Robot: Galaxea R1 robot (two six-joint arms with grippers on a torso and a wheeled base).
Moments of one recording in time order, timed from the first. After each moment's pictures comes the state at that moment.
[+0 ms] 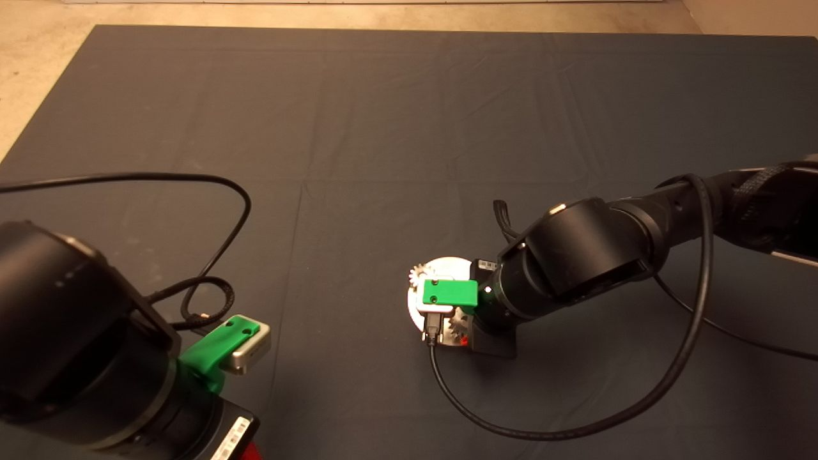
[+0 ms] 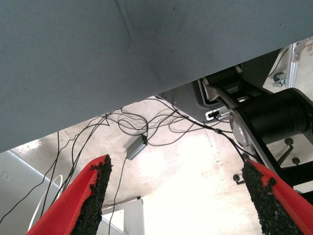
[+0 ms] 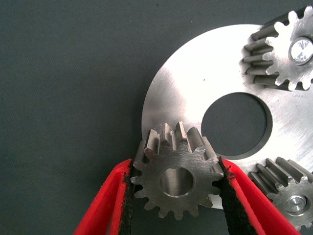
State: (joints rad) left arm -0.45 2.26 -0.34 0.01 1.53 -1.56; right arm 0.22 2.73 -0.79 -0.48 -1.54 0.51
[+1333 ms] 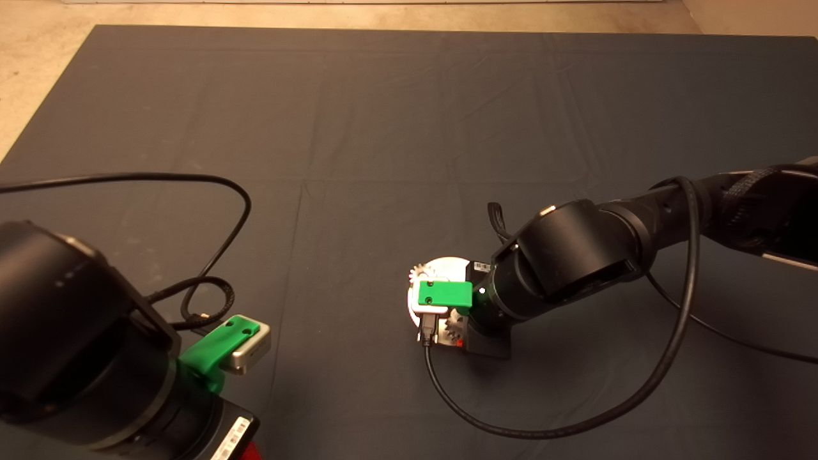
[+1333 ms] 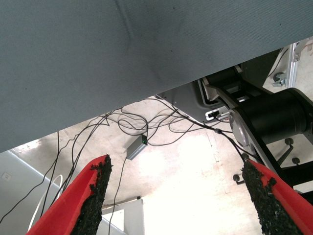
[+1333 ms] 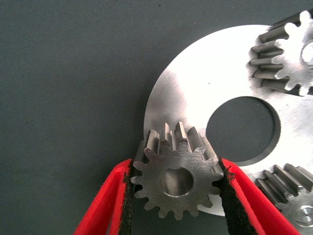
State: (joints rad) left arm -0.45 2.26 -0.34 0.01 1.53 -1.56; right arm 0.21 2.74 -0.81 -0.48 -1.54 0.51
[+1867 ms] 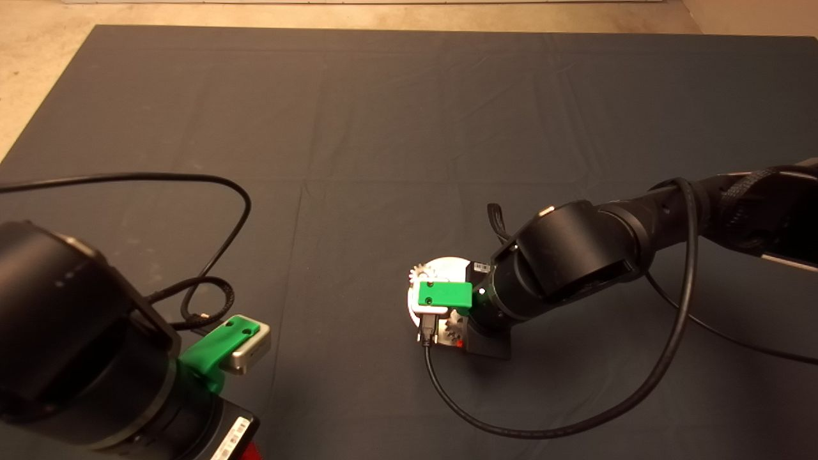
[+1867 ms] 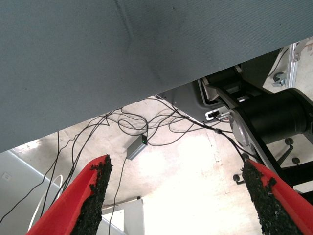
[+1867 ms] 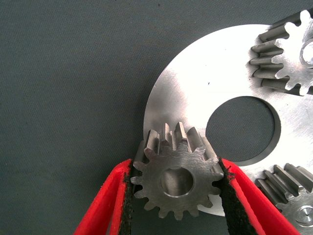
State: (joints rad) left arm -0.45 2.26 -0.34 0.01 1.53 -1.56; right arm 0.21 2.74 -0.81 -0.48 -1.54 0.51
